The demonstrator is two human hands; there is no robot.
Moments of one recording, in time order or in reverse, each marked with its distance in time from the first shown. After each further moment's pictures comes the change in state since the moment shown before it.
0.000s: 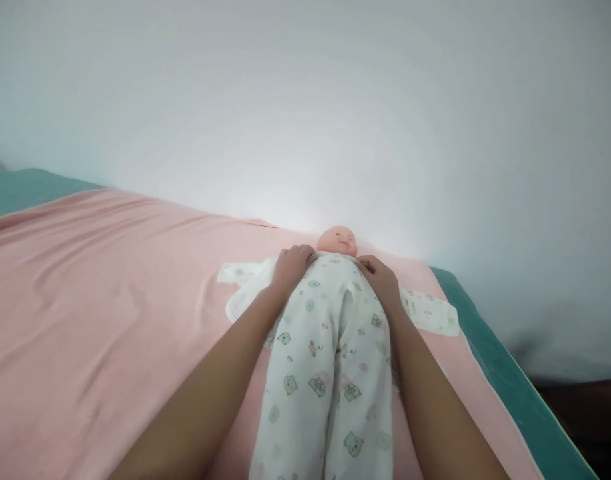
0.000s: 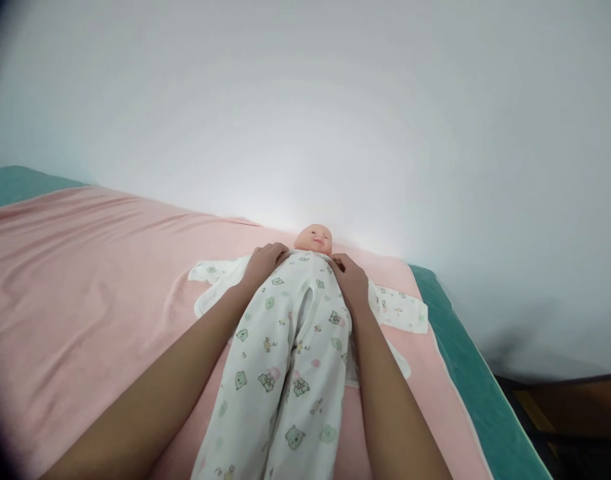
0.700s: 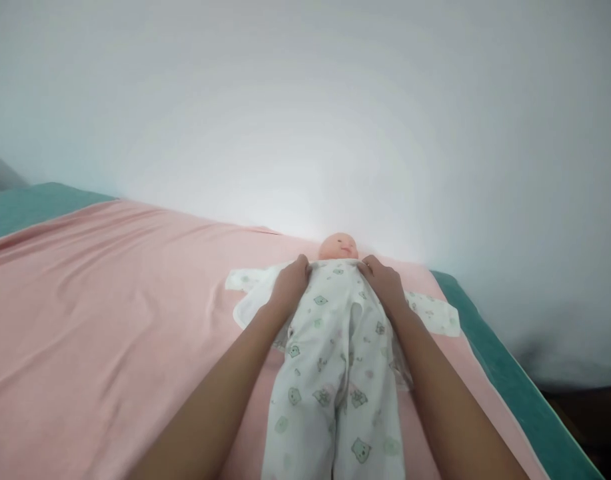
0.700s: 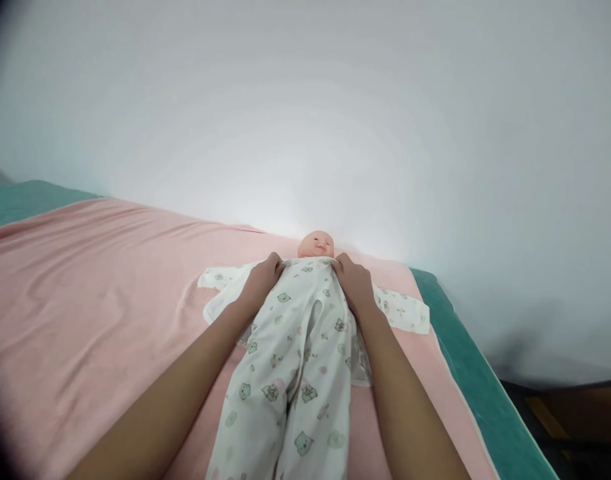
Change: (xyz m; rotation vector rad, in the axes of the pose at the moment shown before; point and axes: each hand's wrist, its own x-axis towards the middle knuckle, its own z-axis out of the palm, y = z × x) left_hand -0.026 0.010 -0.012 -0.088 -0.051 -0.223; right_hand 0.014 0.000 -0.007 -0.444 -0.049 -0.154
